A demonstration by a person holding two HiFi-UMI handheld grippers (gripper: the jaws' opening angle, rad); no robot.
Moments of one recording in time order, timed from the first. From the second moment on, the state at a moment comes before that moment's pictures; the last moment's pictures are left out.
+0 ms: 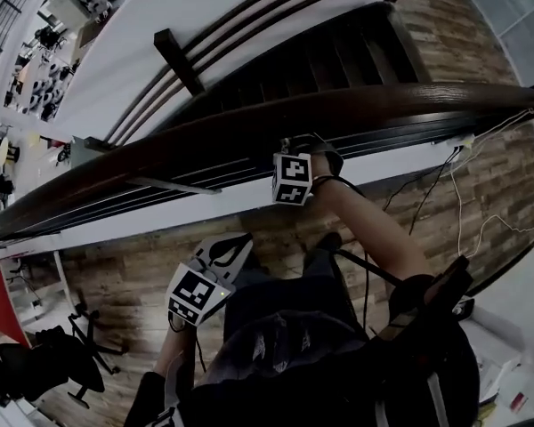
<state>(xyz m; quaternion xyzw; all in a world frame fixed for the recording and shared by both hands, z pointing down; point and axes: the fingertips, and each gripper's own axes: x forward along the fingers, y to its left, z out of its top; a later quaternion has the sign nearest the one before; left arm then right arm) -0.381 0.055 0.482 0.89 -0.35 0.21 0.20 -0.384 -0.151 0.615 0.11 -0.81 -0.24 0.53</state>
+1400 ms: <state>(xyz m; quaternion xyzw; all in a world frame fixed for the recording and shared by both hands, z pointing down) 0.230 -0.195 0.470 0.95 -0.14 0.23 0.15 0.387 -0.438 0.594 0.44 -0.76 -0.02 0.48</state>
